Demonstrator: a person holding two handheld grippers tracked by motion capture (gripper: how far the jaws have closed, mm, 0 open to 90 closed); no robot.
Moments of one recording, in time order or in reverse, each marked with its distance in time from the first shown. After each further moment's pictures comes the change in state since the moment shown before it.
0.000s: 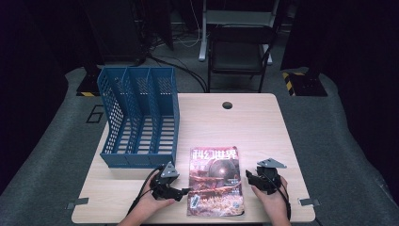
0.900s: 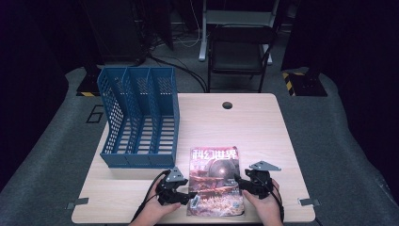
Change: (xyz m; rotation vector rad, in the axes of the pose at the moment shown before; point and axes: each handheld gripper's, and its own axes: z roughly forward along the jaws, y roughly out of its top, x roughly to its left) left arm -0.026 0.007 0.002 -0.011 -0.055 -0.013; right arm 0.033 0.005 -0.013 -0.027 0.158 0.005
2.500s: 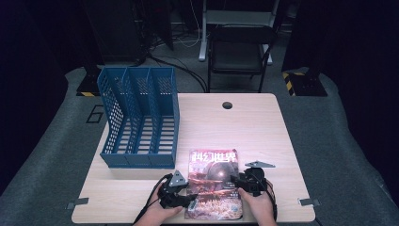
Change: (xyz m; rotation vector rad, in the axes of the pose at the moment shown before) left arm -0.008 -0.009 0.008 0.001 0.050 -0.007; right arm -0.001 -0.004 0.025 0.092 0.042 0.125
